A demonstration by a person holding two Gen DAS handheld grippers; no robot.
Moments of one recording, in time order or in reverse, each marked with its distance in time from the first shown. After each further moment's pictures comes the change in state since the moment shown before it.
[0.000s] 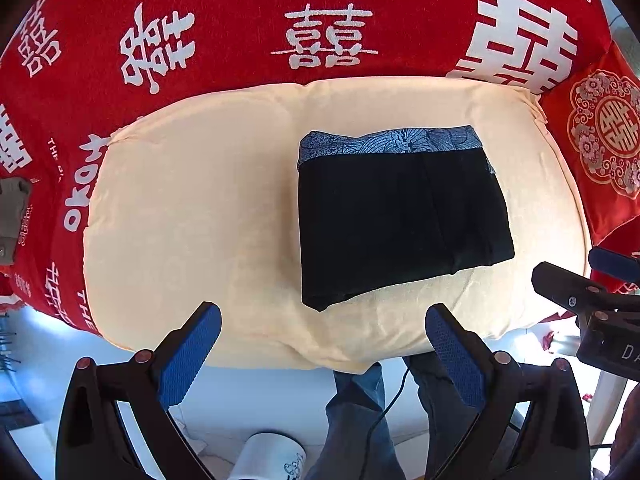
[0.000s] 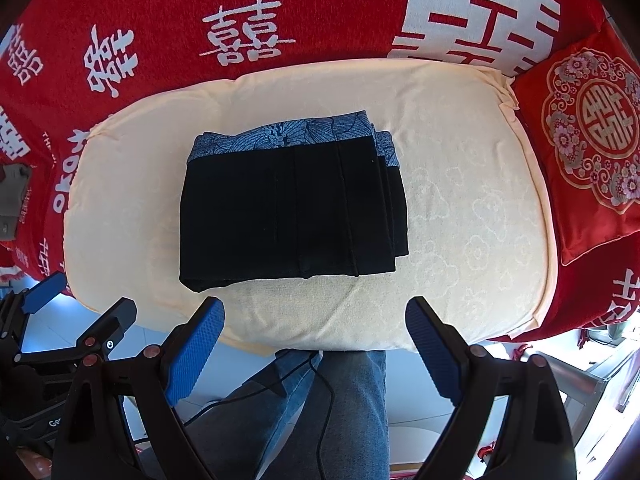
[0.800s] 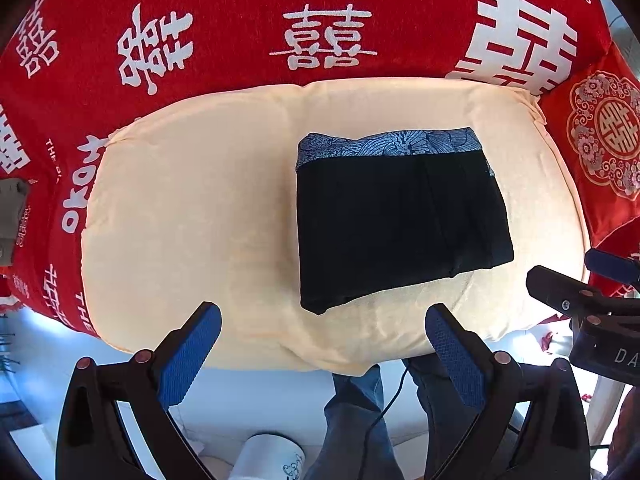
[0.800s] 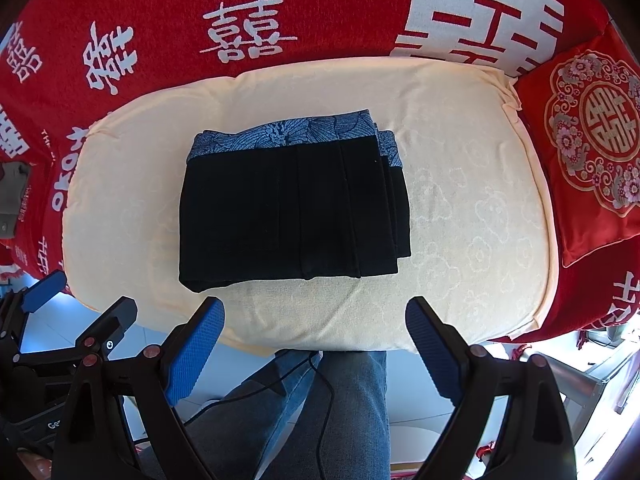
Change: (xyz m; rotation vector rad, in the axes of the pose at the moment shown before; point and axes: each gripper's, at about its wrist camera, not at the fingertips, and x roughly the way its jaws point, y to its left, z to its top) left arm 0.001 -0.005 0.002 -0.007 -0.004 0.002; right arm 0.004 0.004 0.004 -0.004 0.008 -0.004
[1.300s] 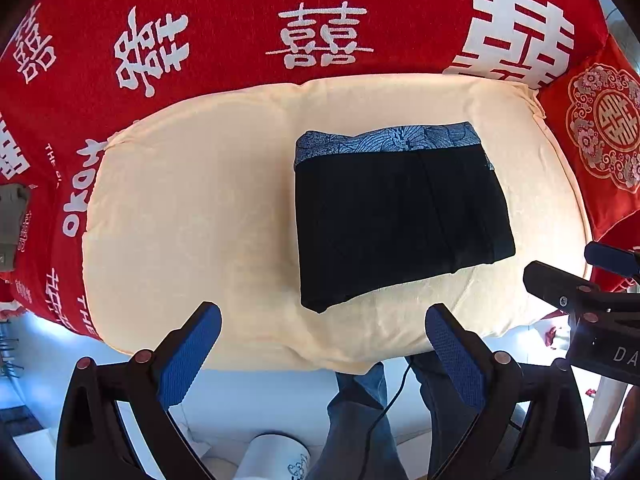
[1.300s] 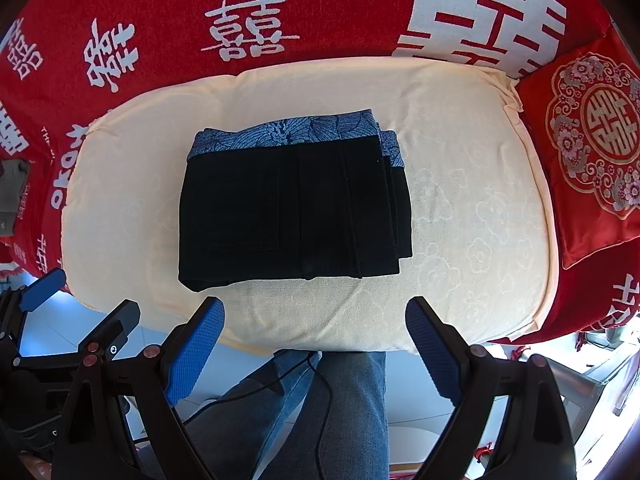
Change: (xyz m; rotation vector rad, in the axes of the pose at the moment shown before) left arm 0.002 -0.003 -0.002 0.006 0.006 0.007; right arm 0.002 0.002 0.001 -0.015 0.004 -0.001
